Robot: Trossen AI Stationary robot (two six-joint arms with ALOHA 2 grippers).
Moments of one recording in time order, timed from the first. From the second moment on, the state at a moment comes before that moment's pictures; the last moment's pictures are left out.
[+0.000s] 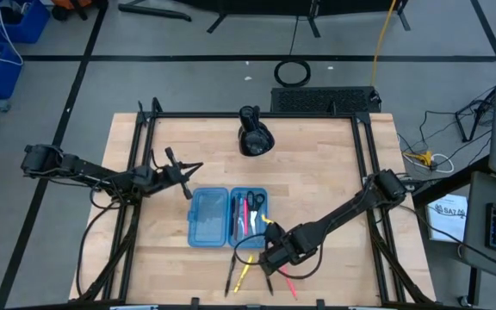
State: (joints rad) left arm -0.06 0.93 0.03 0.91 -0.49 0.39; right arm 0.51 2.00 1.49 -0.83 0.05 1.42
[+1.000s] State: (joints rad) left arm -0.06 0.93 0.03 0.88 -0.49 0.35; right arm 0.48 2.13 1.49 -0.86 0.02 1.34
